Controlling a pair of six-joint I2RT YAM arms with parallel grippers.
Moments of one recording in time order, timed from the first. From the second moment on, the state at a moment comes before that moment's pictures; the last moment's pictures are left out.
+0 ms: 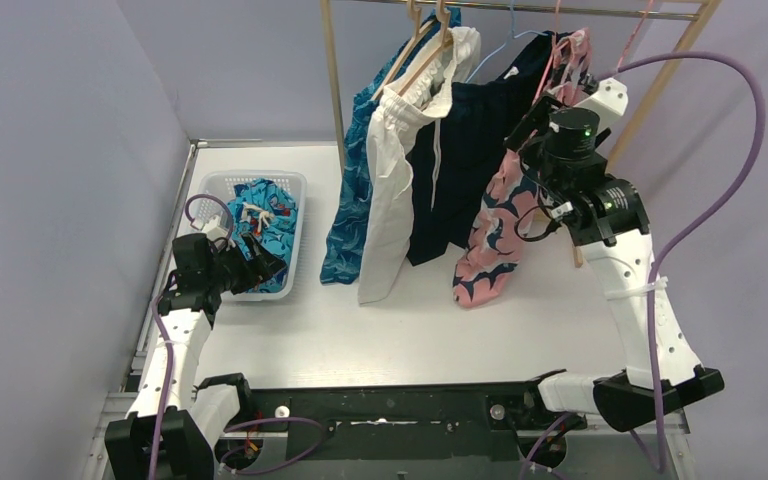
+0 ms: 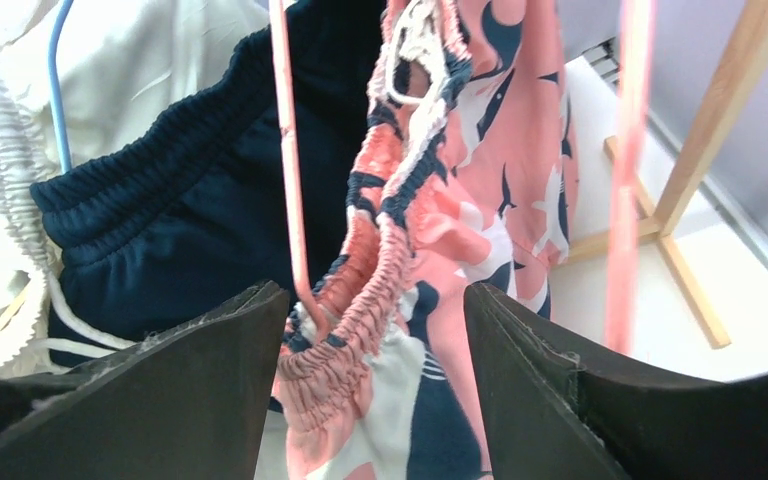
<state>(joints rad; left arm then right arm) 0.14 0.94 0.59 -0.34 0.48 -0.44 0.36 1.30 1.72 -0.72 0.52 0.53</state>
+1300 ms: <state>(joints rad) 0.14 0.97 0.59 -0.34 0.48 -0.44 0.17 1.47 1.95 -0.78 0.19 0.45</state>
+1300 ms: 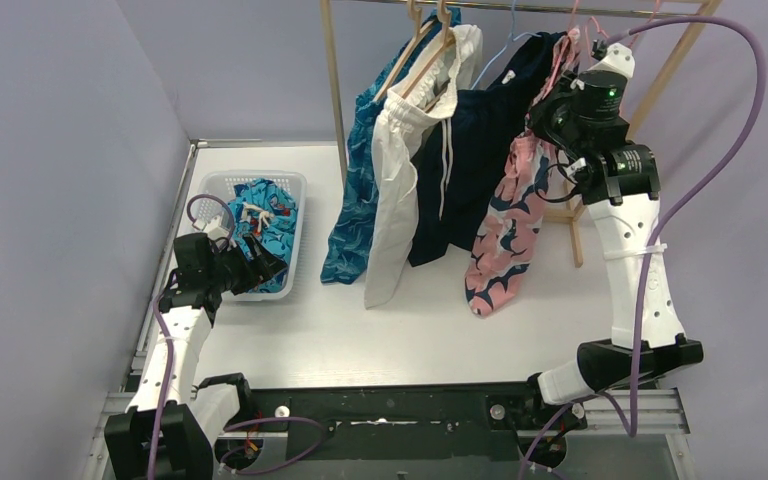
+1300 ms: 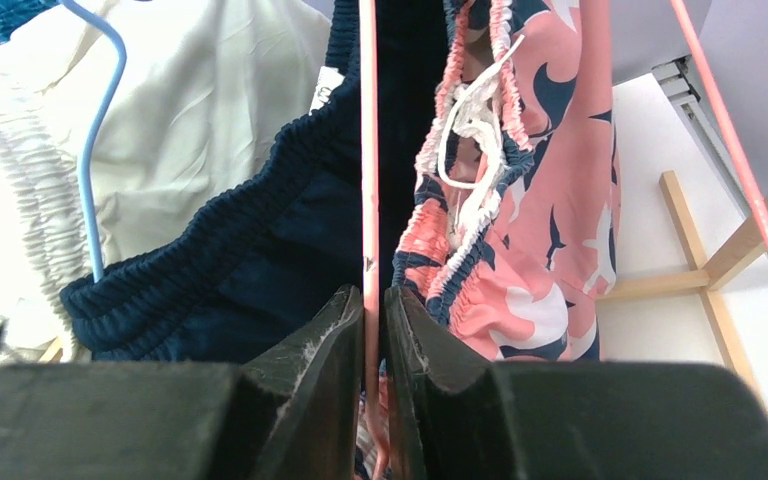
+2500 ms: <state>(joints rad) 0.14 0.99 0.59 -0.34 0.48 -0.44 0.07 1.35 1.80 -0.55 0.01 0.40</state>
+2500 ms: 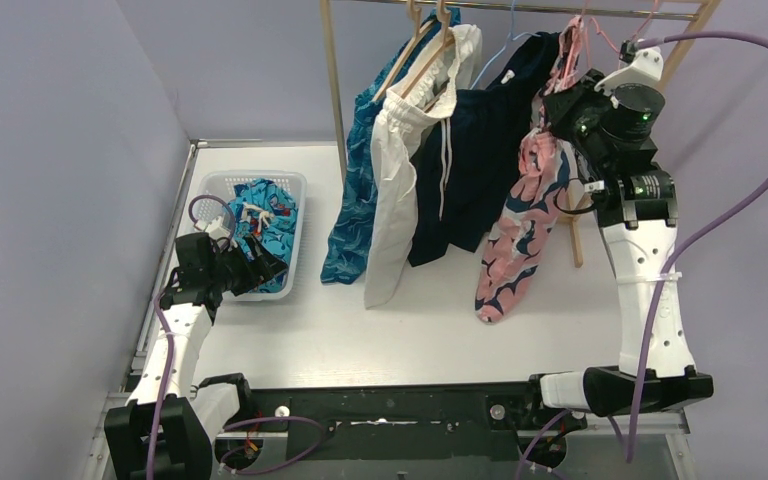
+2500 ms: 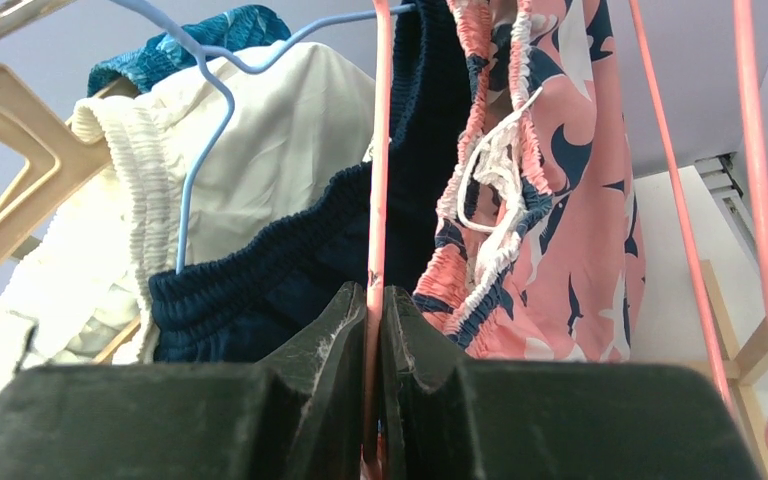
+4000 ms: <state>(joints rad) 0.11 0.92 0.59 -0.34 0.47 -0.44 0.07 0.92 1.16 -0.38 -0.15 0.51</state>
